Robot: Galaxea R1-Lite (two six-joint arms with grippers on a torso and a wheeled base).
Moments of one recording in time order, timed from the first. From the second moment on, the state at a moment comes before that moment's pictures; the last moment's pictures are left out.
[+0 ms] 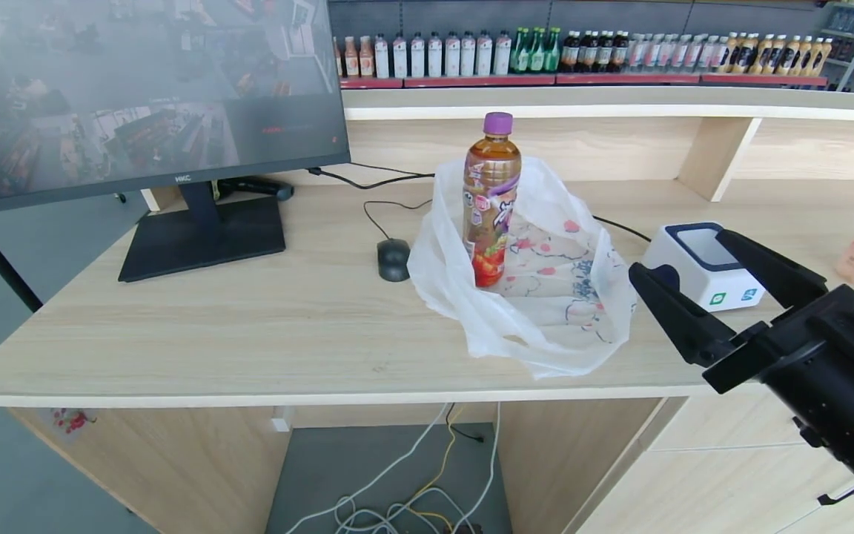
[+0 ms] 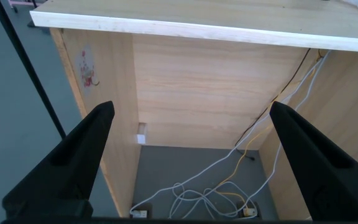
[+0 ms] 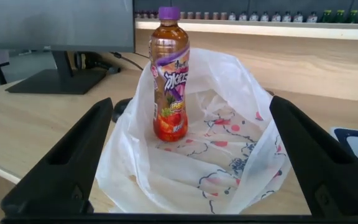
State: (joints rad) left arm 0.00 0.00 0.00 0.00 0.00 0.00; right arm 0.59 1.45 -0.25 -1.57 -0.13 -0.12
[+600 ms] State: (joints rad) left arm 0.00 0.00 0.00 0.00 0.00 -0.01; right arm 0.60 1.47 -0.25 -1.57 -0.13 -0.13
